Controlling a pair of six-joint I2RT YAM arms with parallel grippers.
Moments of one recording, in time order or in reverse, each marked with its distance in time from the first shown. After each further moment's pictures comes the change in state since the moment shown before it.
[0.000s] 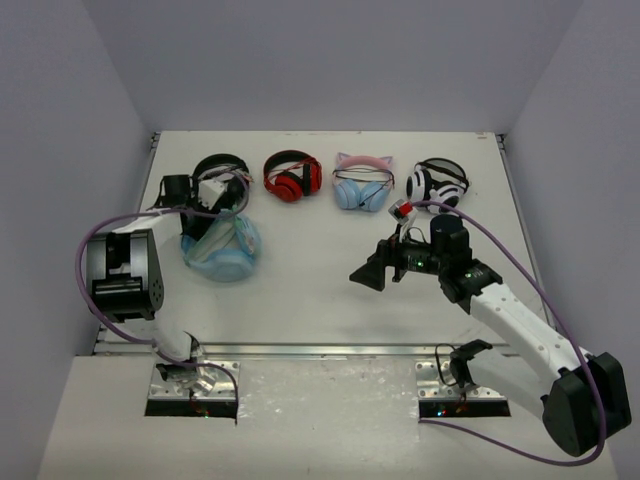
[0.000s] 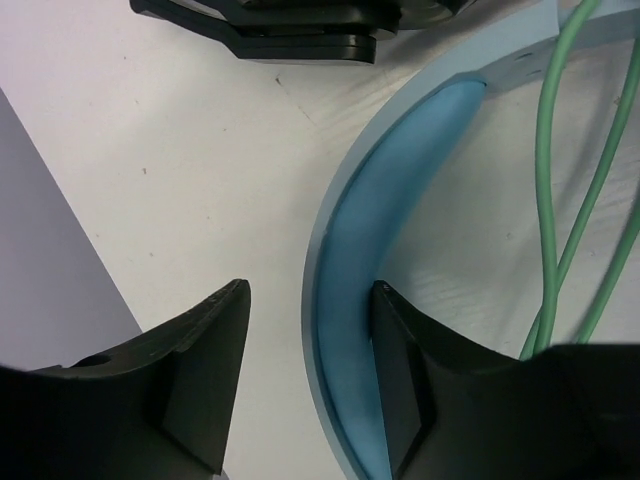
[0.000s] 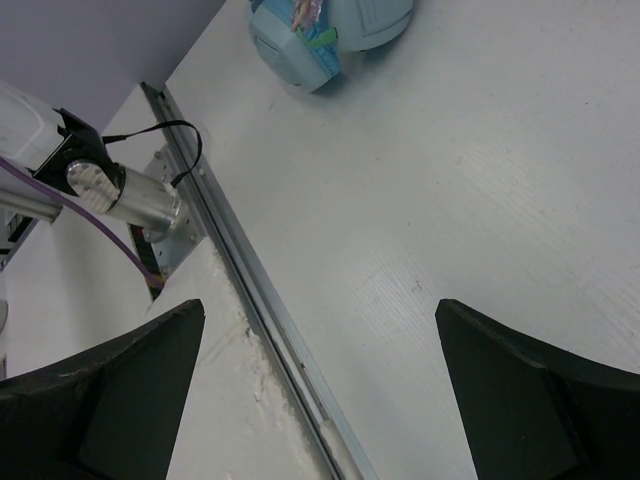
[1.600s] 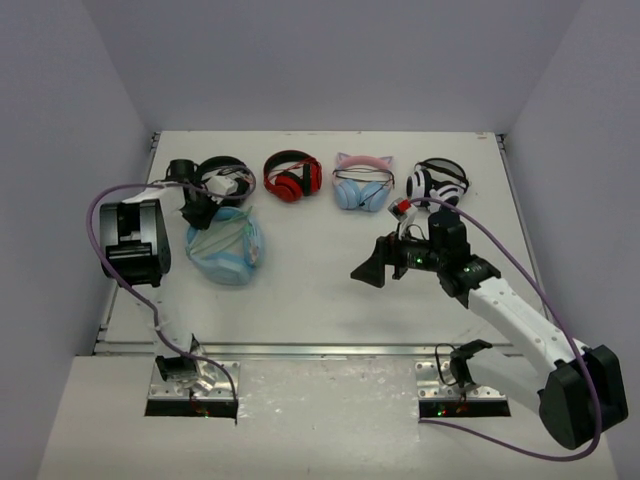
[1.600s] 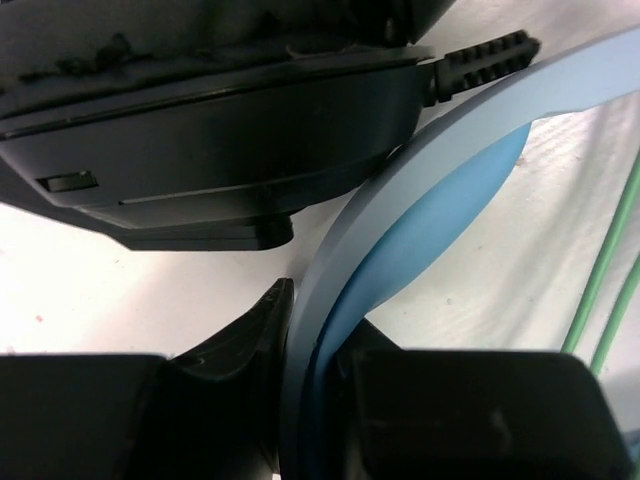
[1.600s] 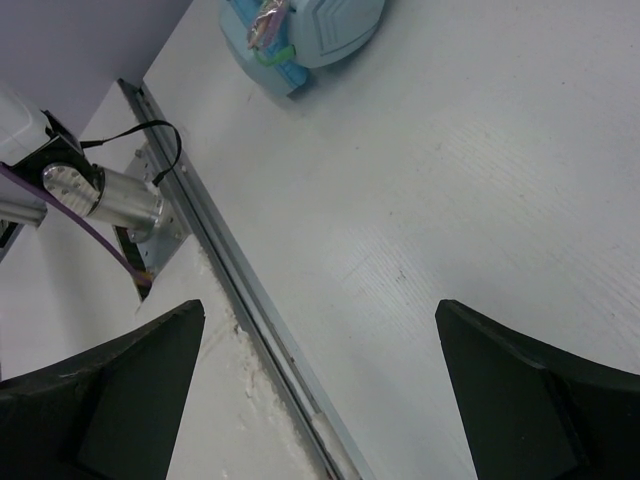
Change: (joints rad) left arm 0.026 0.285 0.332 -0.315 0.214 0.106; right arm -0.015 0.044 0.031 -0.055 0.018 -0.021
